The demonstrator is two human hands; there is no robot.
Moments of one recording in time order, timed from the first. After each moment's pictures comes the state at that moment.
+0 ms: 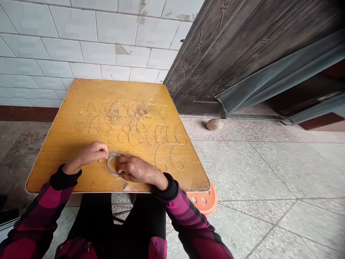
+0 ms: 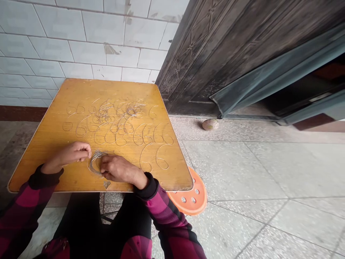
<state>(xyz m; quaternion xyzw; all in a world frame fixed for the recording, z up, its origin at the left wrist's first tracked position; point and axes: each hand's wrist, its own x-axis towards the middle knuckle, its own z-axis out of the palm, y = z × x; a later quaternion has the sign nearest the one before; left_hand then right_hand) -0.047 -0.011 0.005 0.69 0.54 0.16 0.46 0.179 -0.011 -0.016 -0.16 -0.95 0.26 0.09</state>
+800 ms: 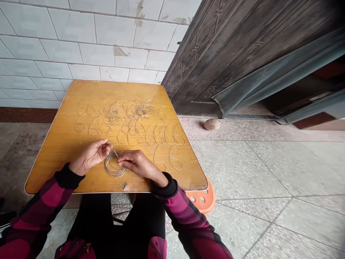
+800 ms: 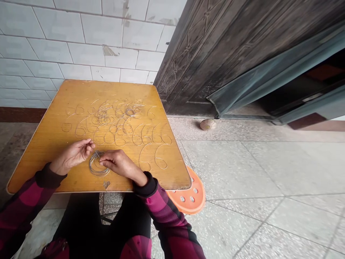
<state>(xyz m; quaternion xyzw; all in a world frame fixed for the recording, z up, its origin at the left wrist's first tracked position) -0.032 -0.001 -0.007 0.14 0.40 0.42 0.80 0.180 -0.007 -0.020 -0.24 -0.82 0.42 0.29</state>
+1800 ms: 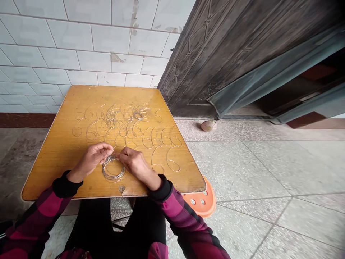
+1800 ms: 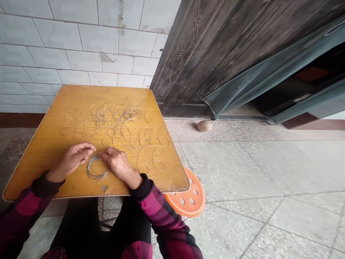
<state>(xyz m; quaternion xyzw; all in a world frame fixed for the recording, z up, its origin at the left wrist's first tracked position) -0.025 -0.019 -0.008 0.53 0.45 0.44 0.57 0.175 -0.005 -0.032 -0.34 -0.89 0.14 0.27</state>
